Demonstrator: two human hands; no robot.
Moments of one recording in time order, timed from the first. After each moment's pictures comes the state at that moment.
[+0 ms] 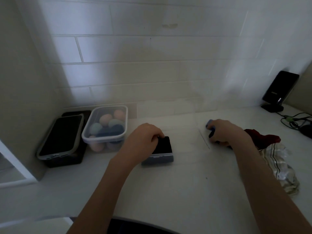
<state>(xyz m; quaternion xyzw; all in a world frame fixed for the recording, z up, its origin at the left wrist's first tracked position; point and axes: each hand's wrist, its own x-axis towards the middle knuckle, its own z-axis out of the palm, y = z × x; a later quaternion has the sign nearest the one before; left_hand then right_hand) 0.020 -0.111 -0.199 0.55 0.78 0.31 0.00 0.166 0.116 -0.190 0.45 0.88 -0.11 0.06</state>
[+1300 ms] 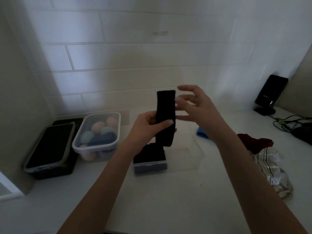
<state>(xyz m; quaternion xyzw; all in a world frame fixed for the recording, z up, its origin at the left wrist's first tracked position) 0.027 -0.070 -0.170 0.40 0.54 0.68 0.30 0.144 0.039 -0.127 0.15 0.73 -0.57 -0.34</state>
